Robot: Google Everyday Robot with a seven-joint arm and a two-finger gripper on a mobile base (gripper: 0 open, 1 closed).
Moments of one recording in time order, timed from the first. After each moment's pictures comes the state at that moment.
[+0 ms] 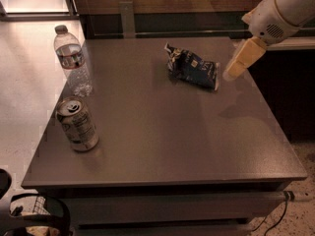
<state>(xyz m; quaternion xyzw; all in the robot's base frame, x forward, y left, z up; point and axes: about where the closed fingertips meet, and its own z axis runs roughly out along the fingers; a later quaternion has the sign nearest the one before) 0.612 -0.205 0.951 -0.54 0.78 0.01 0.31</state>
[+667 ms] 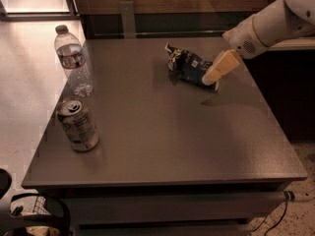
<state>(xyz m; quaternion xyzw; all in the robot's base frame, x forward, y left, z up) 0.660 -0.171 0.894 -0.51 0.78 0.11 0.35</state>
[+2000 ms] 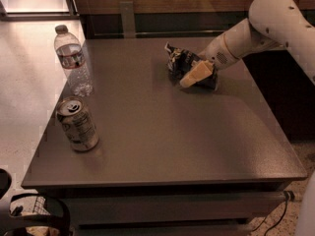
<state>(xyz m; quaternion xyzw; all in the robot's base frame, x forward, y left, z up) 0.689 -0.123 0.836 -0.50 0.79 0.18 0.32</state>
